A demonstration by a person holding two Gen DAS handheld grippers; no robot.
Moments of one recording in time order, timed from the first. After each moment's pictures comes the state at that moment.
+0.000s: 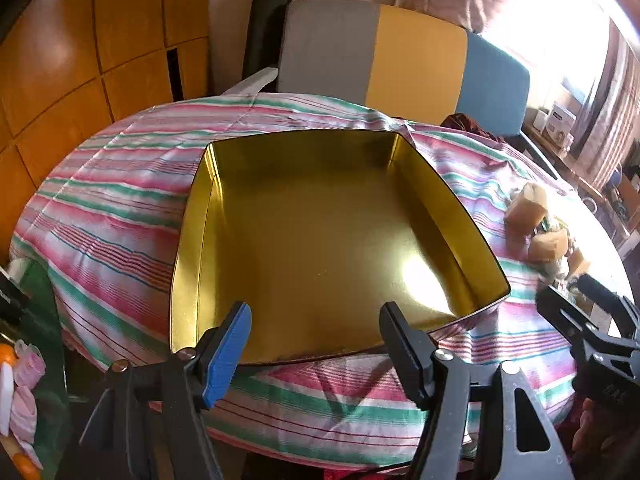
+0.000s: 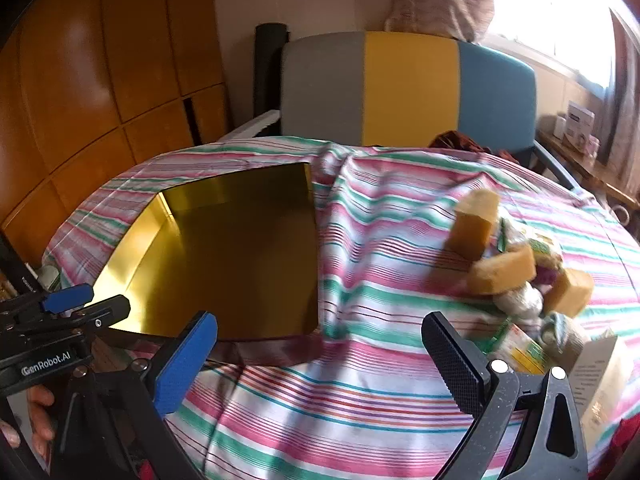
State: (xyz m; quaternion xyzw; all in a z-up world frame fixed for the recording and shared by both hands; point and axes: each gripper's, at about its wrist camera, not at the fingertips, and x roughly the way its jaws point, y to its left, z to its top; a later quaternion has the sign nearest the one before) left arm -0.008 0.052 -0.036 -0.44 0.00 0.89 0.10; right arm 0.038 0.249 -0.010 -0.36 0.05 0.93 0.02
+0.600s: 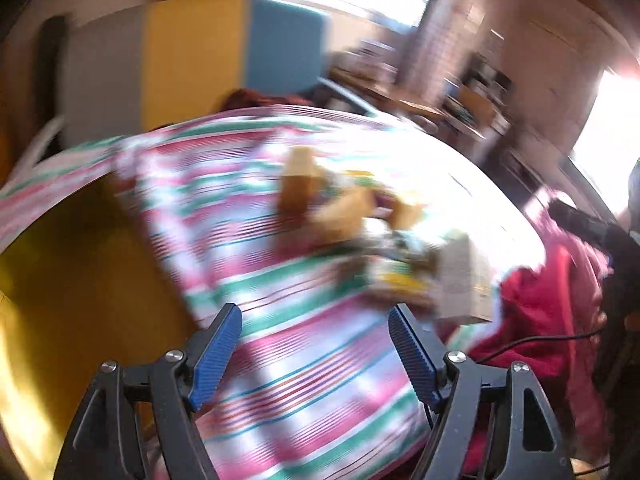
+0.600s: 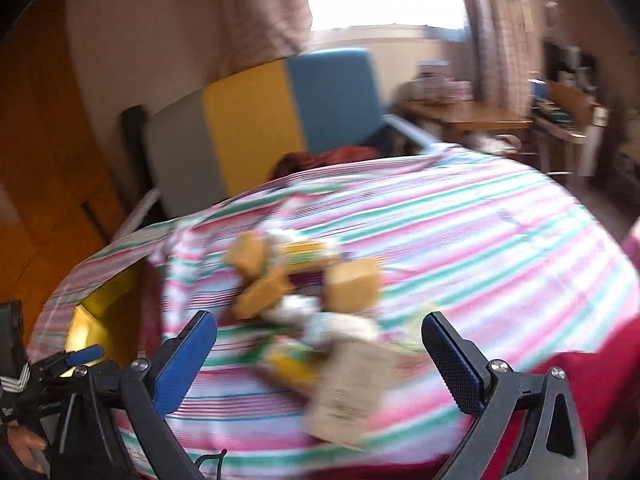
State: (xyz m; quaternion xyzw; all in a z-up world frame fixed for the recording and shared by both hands) left arm 0.005 0.248 -0.012 -0.42 0.09 0.78 0.45; right arm 0.163 0.463 0.053 -0.31 0.17 0.91 0.22
